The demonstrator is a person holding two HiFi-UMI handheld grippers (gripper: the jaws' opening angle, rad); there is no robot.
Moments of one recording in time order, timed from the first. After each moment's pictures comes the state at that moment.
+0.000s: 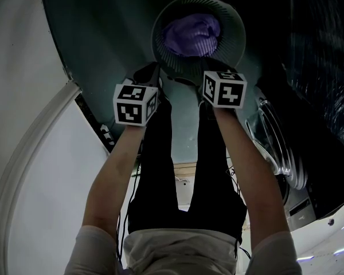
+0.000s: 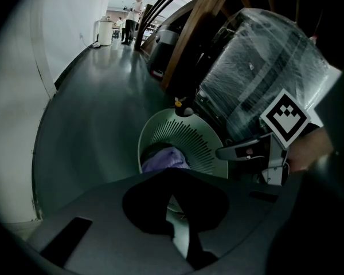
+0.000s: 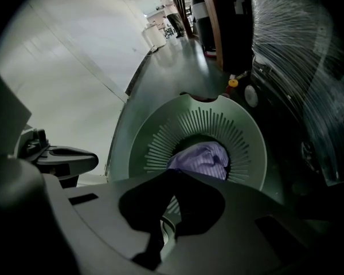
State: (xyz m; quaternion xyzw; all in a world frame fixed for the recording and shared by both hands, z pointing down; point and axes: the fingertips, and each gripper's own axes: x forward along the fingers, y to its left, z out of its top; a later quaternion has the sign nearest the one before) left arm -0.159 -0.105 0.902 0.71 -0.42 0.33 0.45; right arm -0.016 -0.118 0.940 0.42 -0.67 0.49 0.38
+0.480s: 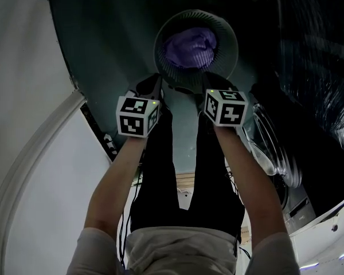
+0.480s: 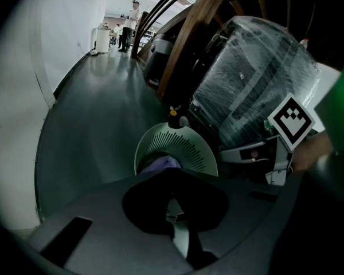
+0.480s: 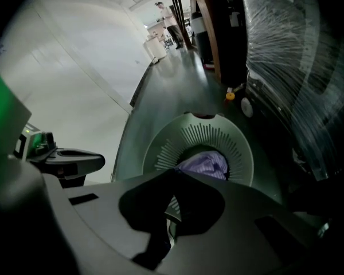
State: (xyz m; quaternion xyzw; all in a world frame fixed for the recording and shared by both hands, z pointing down) left arm -0.152 -0.113 0.851 0.73 -0.43 0.32 0.43; right arm -0.009 -0.119 0.880 0.43 -0.68 0.48 0.34
